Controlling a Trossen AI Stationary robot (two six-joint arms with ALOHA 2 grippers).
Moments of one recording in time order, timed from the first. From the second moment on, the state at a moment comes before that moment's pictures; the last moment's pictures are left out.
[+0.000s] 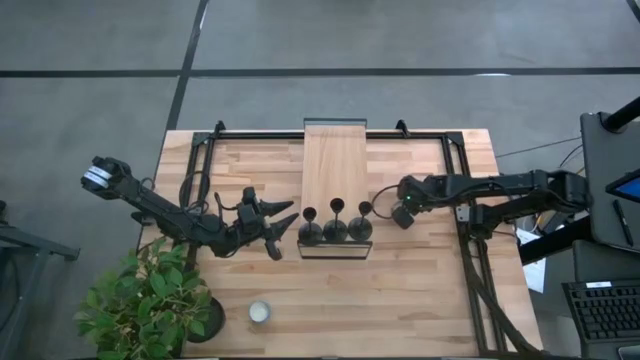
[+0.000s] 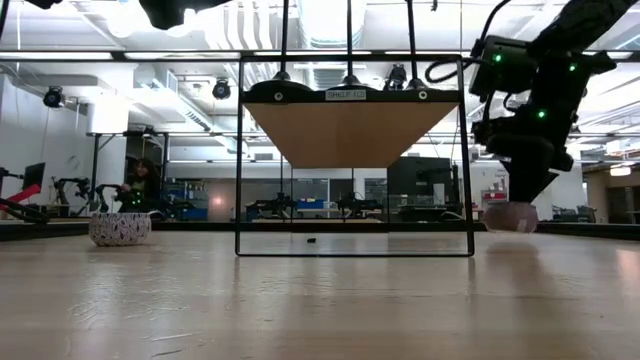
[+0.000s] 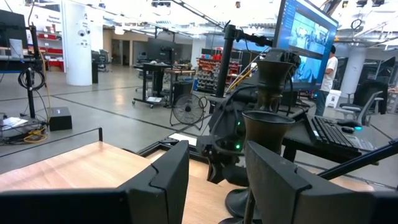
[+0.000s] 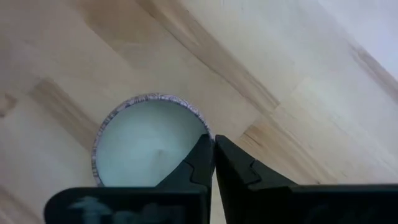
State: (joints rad) left arm -0.44 1.19 0.62 0.81 -0.88 0.00; right arm -0.22 1.17 0.55 -0.64 0.22 0.57
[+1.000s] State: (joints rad) left arm -0.44 1.19 0.62 0.80 -0.88 0.00; right arm -0.30 1.13 0.97 -0.88 0.31 0.43
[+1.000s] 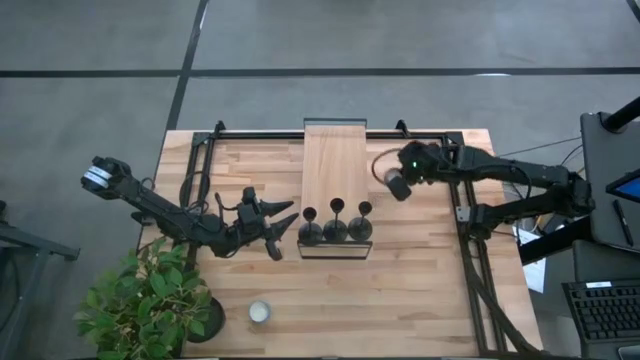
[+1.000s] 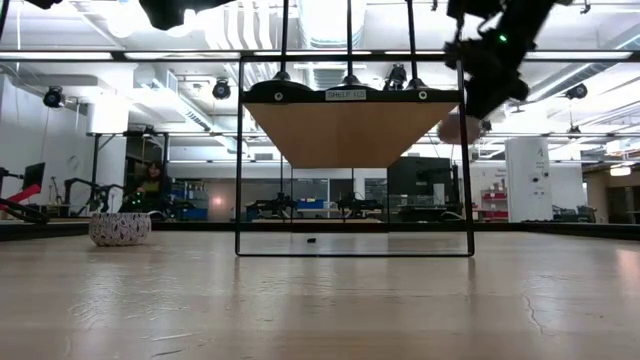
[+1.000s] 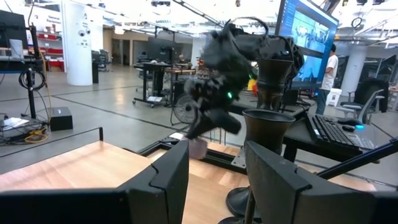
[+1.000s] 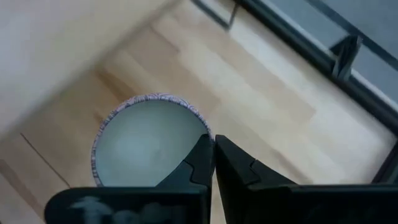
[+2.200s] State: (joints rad) left arm -0.43 1.19 0.62 0.79 -0.88 0.01; right arm -0.62 1.76 1.65 -0.97 0.03 -0.14
